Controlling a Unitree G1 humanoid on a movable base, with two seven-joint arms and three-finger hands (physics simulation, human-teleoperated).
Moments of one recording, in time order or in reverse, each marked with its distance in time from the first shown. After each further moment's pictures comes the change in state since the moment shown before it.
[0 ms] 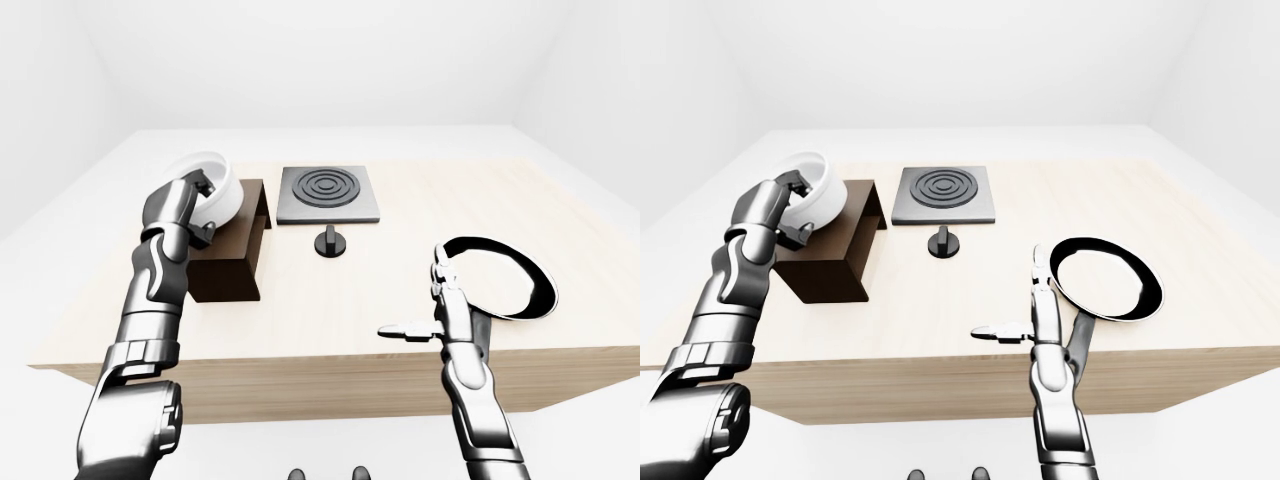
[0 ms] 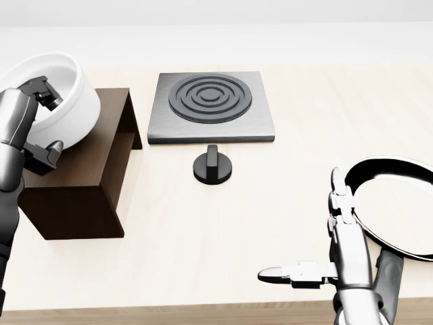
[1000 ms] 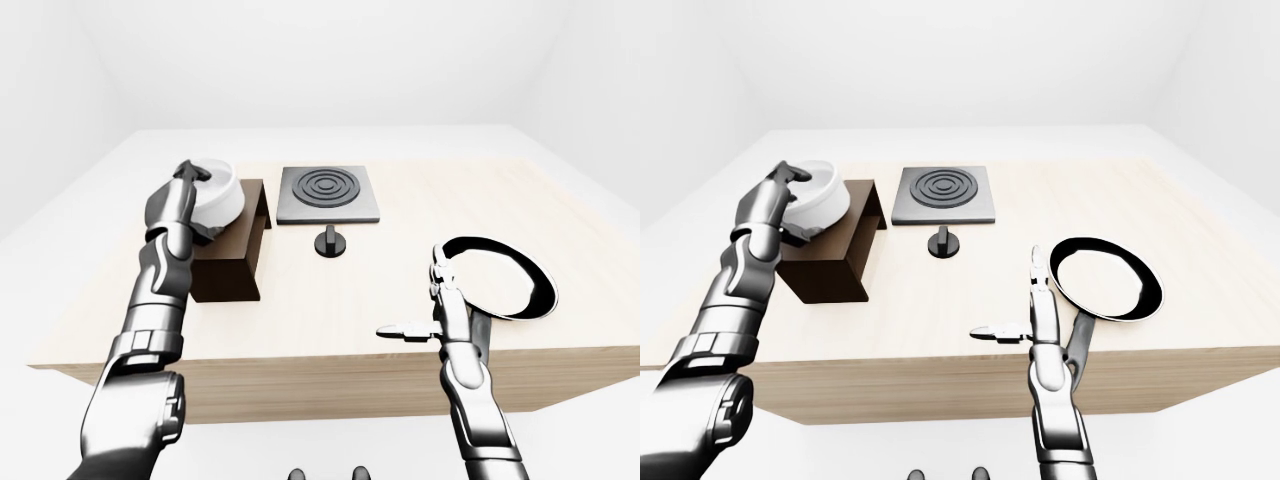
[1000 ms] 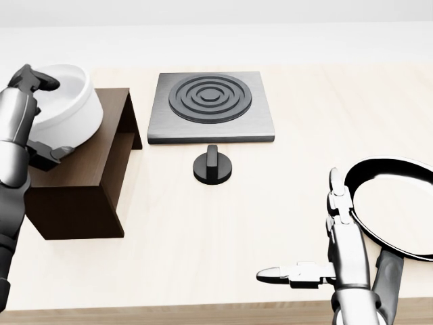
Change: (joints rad) left arm -0.051 -0.006 -0.011 0.120 -0.045 0.000 0.100; right arm -0.005 0.001 0.005 0.016 -0.010 -0.008 -0.006
